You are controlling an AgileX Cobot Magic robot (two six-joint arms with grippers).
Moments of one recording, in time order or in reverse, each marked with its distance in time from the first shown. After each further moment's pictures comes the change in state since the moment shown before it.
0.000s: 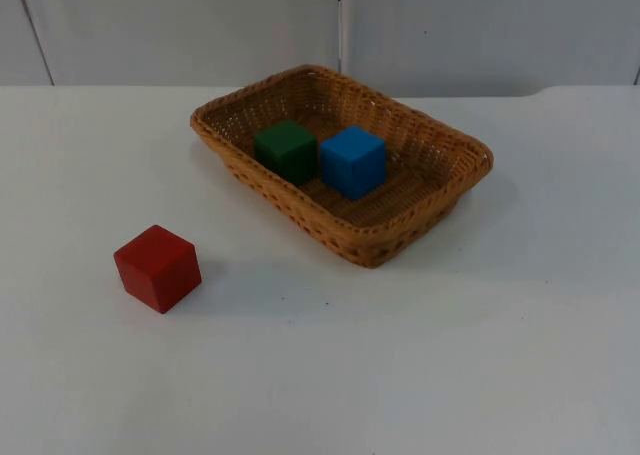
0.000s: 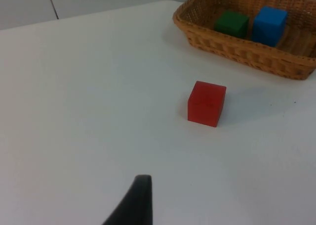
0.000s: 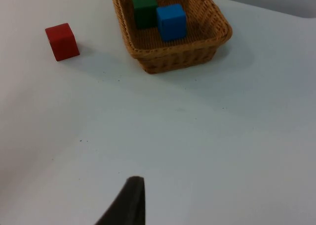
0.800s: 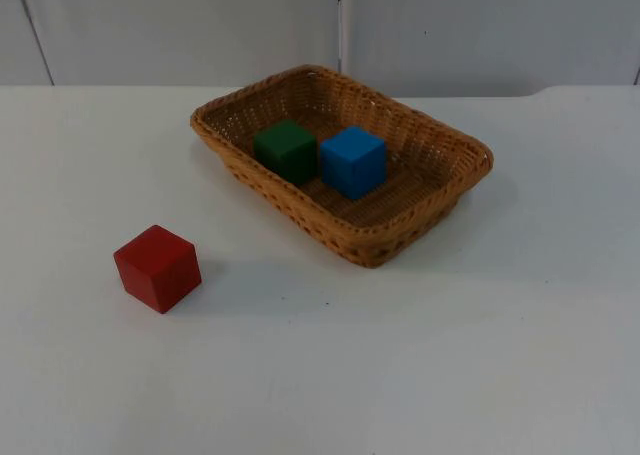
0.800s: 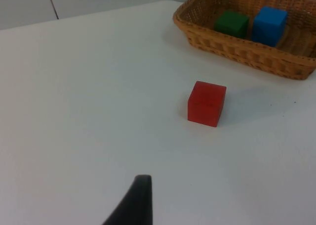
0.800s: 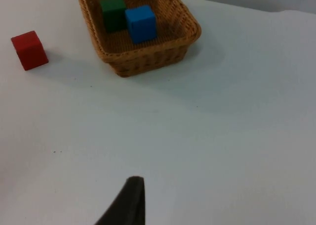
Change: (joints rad) right arm -0.113 0.000 0.000 0.000 0.000 0.000; left arm 0.000 0.000 0.000 0.000 0.000 0.000
